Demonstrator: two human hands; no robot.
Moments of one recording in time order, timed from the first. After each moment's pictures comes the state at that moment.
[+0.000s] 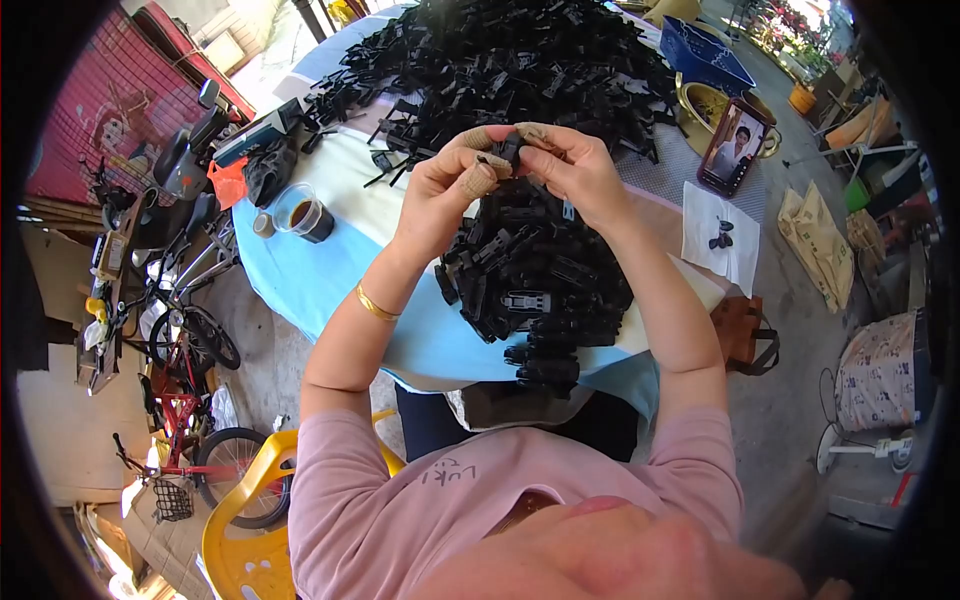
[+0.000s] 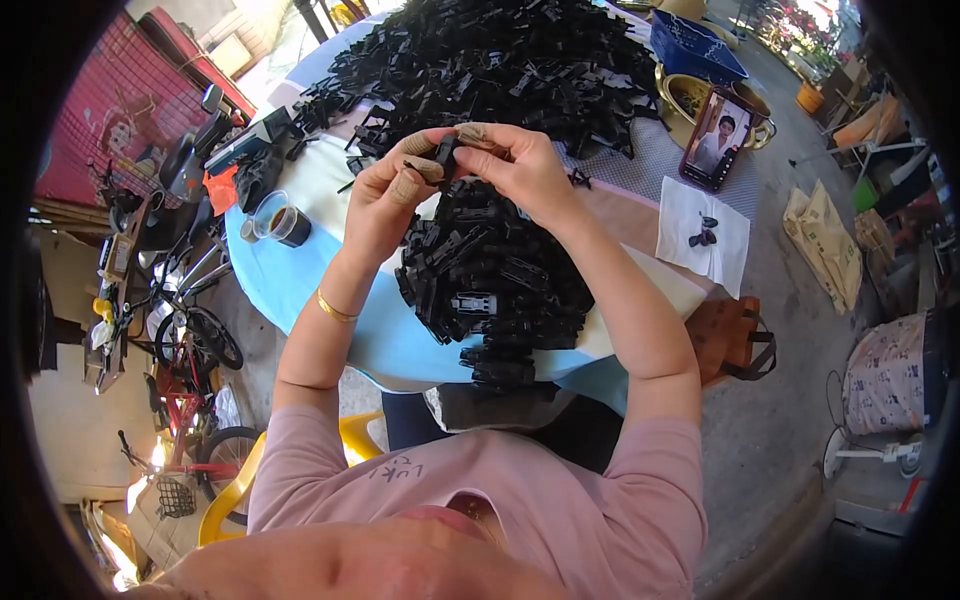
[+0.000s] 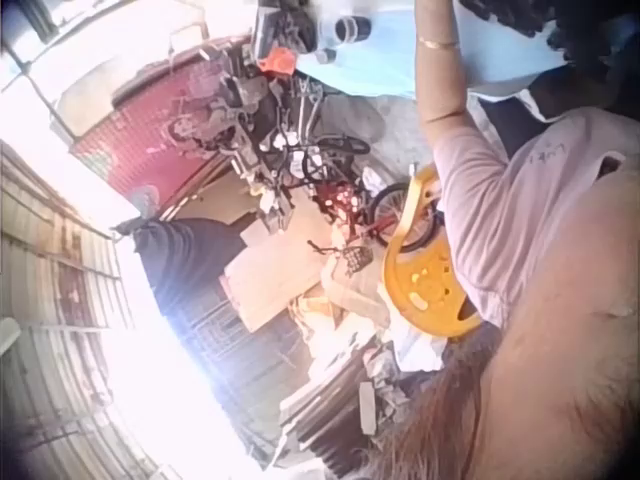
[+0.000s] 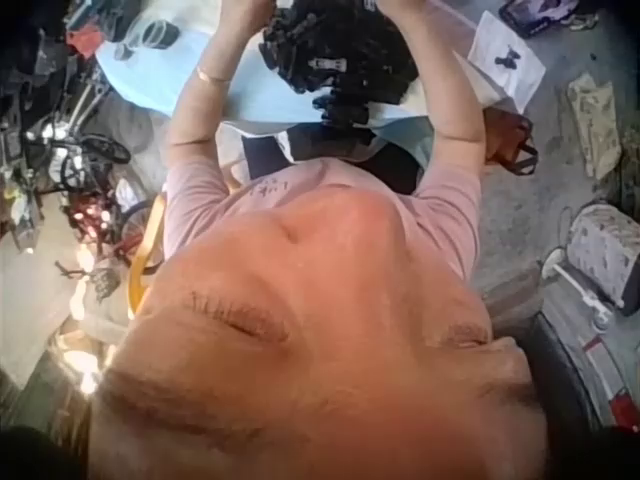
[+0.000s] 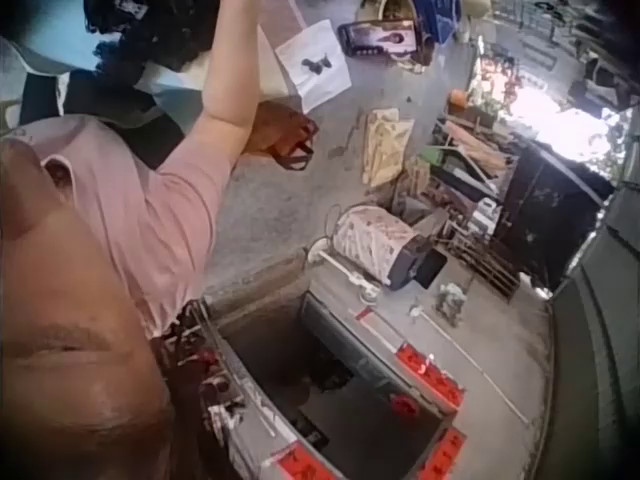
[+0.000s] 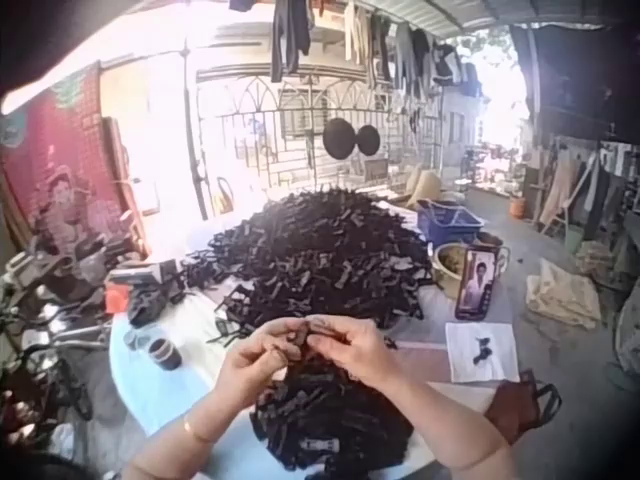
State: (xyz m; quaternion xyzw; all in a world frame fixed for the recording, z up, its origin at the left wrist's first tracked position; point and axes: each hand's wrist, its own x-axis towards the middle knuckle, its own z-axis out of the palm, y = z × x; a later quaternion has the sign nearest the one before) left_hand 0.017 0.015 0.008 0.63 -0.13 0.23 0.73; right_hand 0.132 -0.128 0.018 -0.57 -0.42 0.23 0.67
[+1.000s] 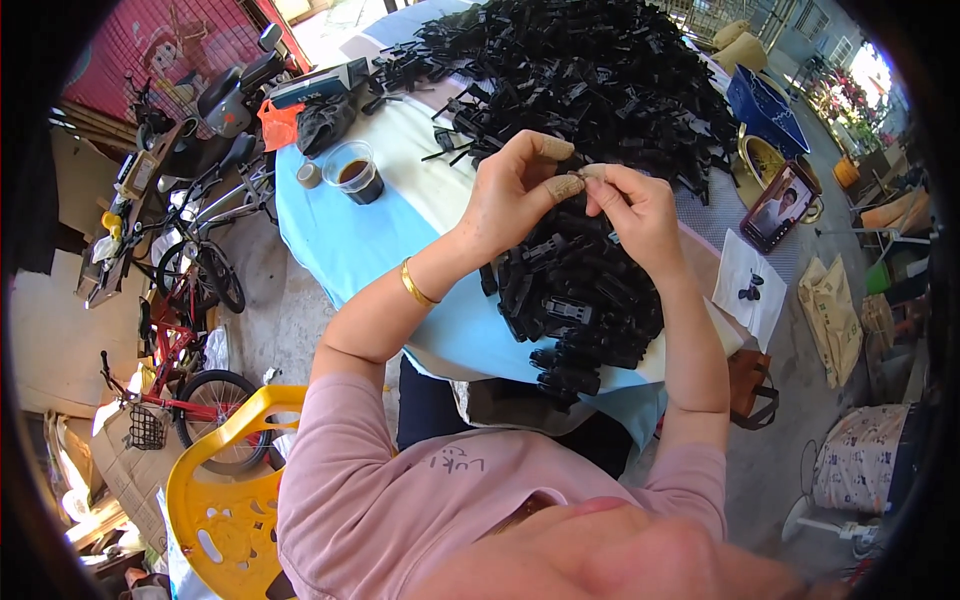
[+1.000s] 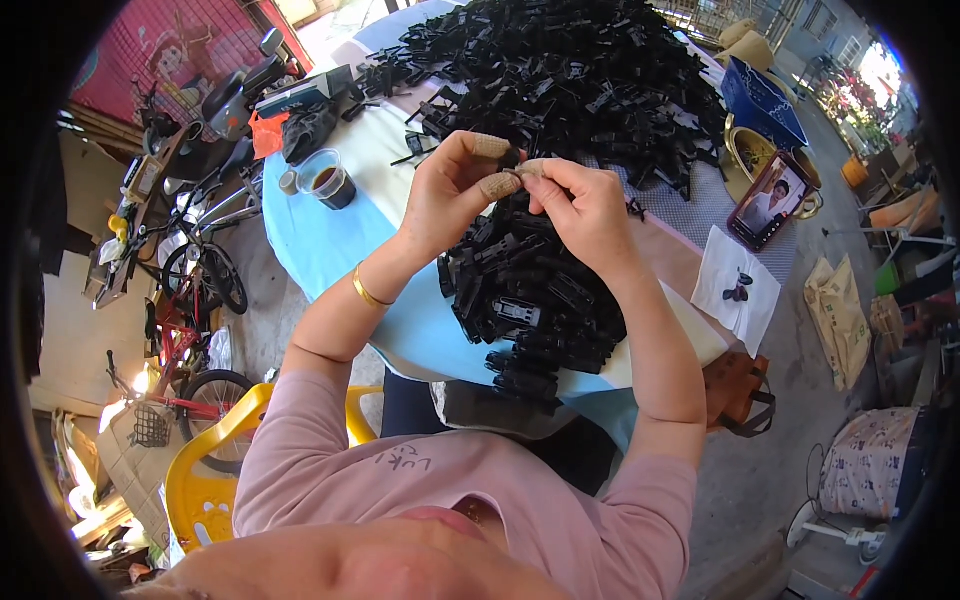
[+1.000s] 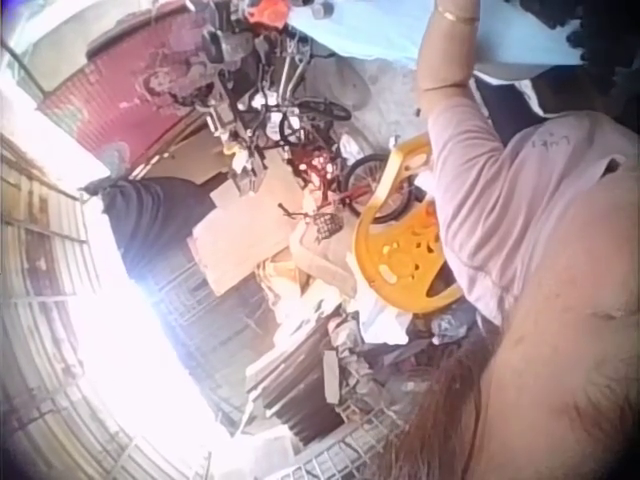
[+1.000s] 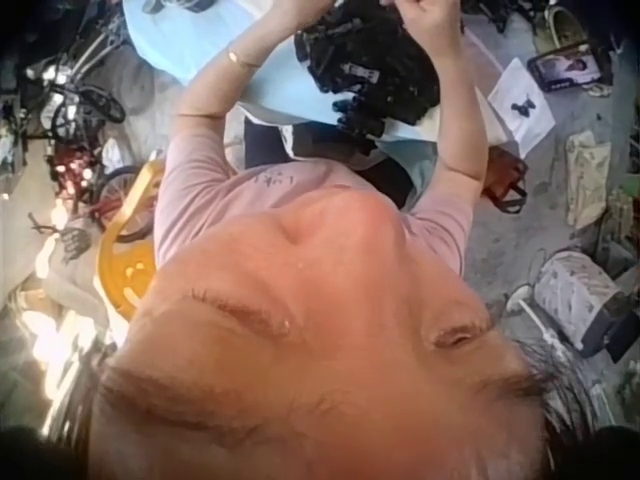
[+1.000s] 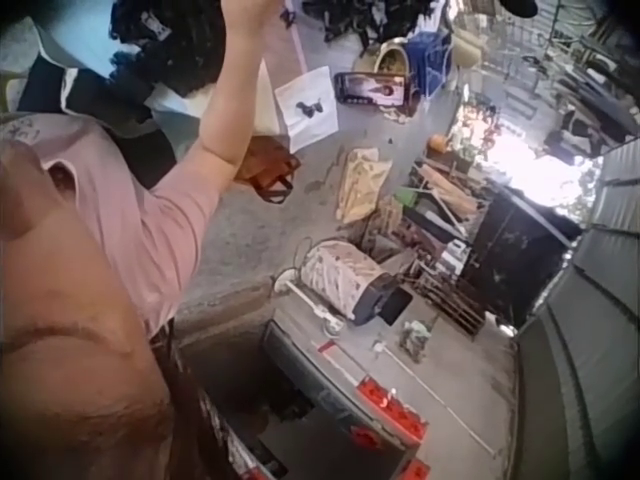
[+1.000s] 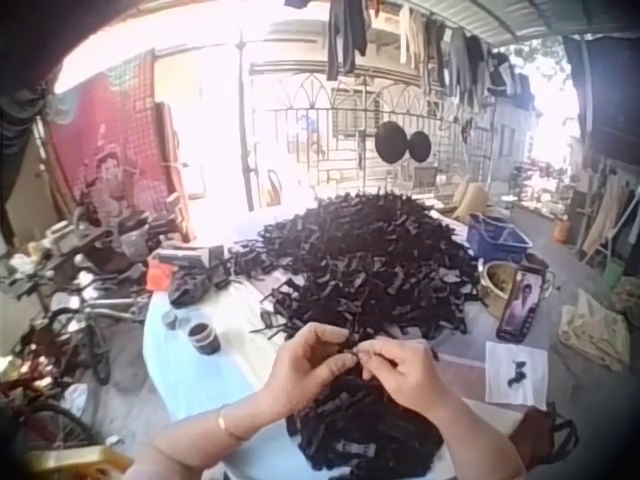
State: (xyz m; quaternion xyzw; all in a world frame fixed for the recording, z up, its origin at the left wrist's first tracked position) left_hand 0.008 0.003 0.017 0.72 0.02 0.28 0.63; right_hand 0.114 -0.133 0.025 -0.64 -0.53 0.06 0.55
